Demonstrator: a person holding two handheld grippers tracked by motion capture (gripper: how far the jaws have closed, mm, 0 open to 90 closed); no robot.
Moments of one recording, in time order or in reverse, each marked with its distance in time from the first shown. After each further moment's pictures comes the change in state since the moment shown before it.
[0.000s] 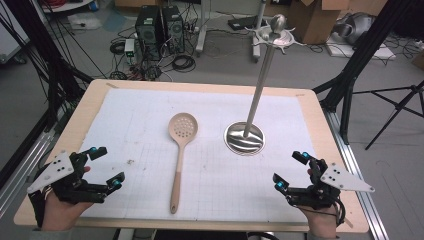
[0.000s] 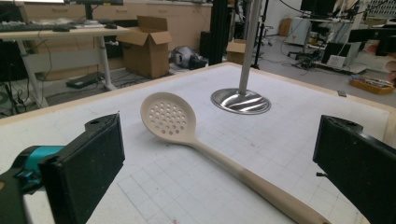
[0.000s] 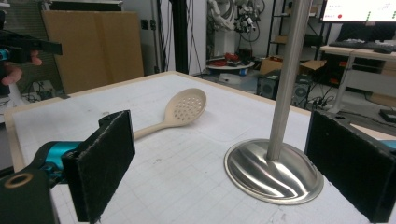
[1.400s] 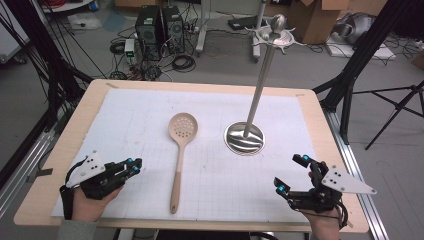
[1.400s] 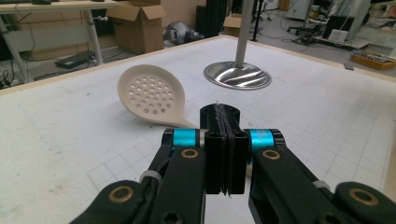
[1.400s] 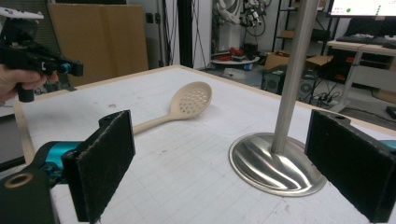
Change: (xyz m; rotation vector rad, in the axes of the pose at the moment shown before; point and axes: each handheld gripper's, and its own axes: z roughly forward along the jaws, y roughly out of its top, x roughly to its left) left arm -0.012 -0.022 0.044 0.096 -0.027 0.017; right arm 0.002 -0.001 -0.007 0.023 0.017 -0.001
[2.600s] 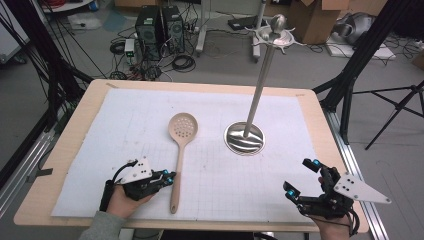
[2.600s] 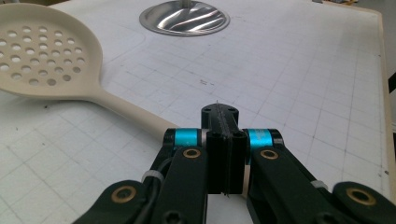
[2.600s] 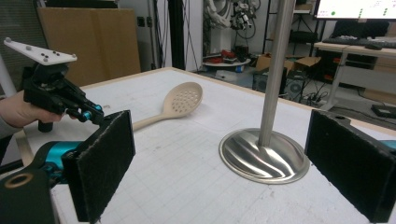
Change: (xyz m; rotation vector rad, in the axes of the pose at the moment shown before) left arm -0.028 -0.030 0.077 0.192 -0.173 0.064; right arm -0.002 -0.003 -0.022 -0.016 -0.038 0.003
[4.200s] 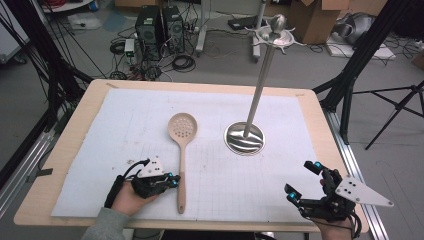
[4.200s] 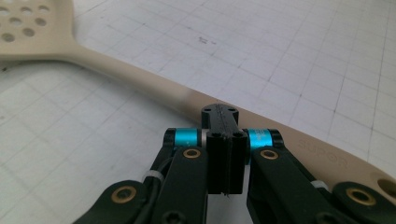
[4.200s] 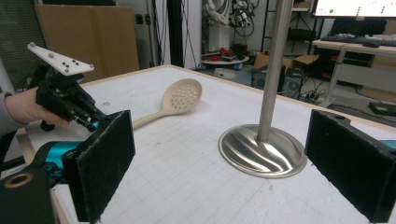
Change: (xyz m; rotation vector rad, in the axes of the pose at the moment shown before) left arm 0.000 0.002 0.024 0.194 -0.010 -0.012; right arm 0.002 -0.001 -0.004 0.009 -0.003 -0.003
